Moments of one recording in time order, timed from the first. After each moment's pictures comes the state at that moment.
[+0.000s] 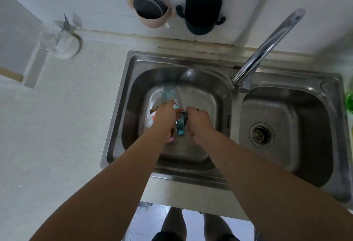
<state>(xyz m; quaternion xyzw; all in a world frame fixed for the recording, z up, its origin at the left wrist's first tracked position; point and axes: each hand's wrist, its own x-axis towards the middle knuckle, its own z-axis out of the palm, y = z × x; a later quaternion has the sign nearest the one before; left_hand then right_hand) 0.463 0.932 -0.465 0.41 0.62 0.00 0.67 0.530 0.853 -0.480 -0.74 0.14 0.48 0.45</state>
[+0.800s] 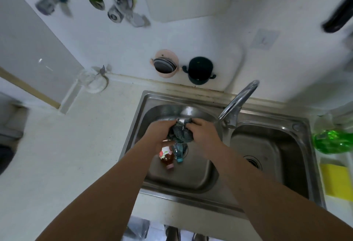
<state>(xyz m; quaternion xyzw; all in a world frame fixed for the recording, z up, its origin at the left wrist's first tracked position) 0.444 0.958 -0.350 0.44 0.56 0.03 0.71 0.549 0.850 -0.358 -0.77 -0.06 0.43 0.47</state>
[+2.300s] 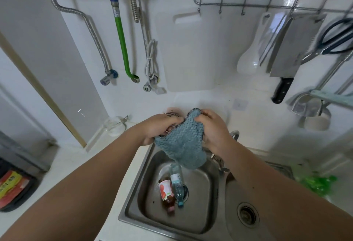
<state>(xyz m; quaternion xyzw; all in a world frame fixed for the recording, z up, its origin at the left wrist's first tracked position) 0.421 0.992 -0.124 0.66 0.33 -0.02 0.67 0.560 0.849 -0.134 -0.66 -0.17 0.37 0.63</state>
